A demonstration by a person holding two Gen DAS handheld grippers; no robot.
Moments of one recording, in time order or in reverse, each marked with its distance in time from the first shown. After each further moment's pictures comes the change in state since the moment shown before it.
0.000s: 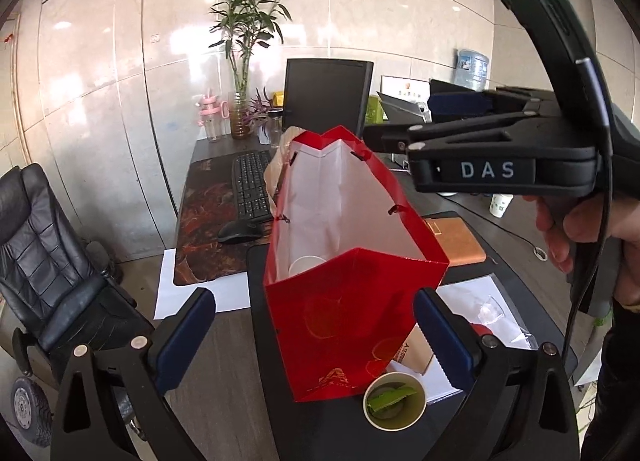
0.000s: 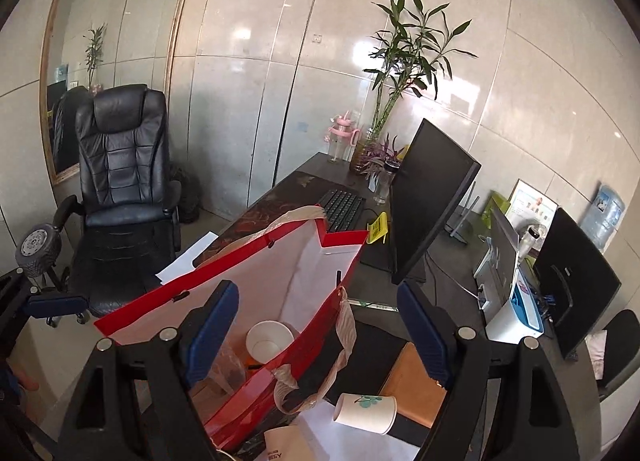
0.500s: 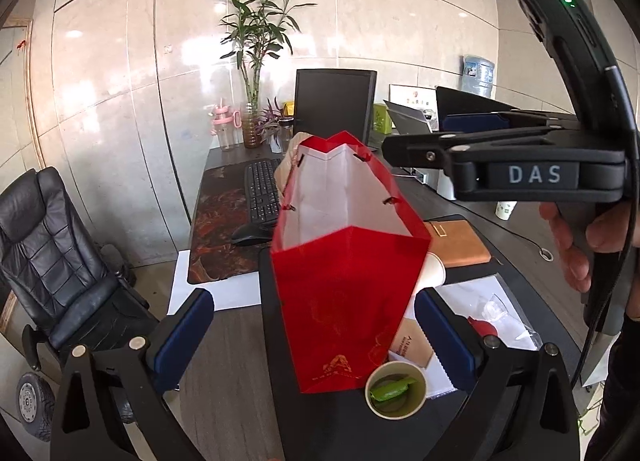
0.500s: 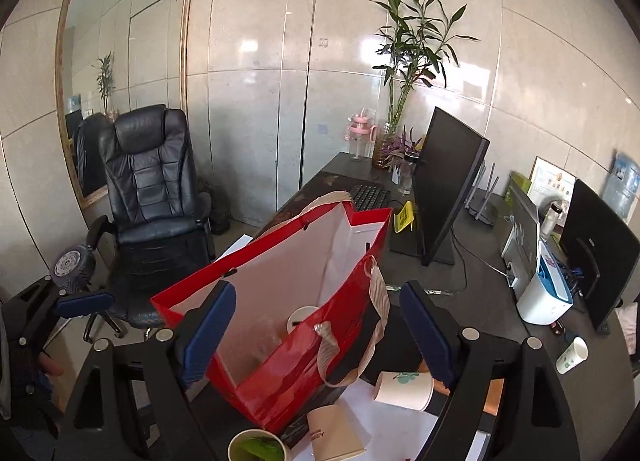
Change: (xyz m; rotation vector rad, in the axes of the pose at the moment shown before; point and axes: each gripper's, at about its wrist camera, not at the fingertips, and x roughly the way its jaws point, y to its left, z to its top) left arm -0.026 -0.011 -0.021 0.015 -0.033 0.055; right arm -0.036 -0.001 -0.028 0.103 -0.026 0.113
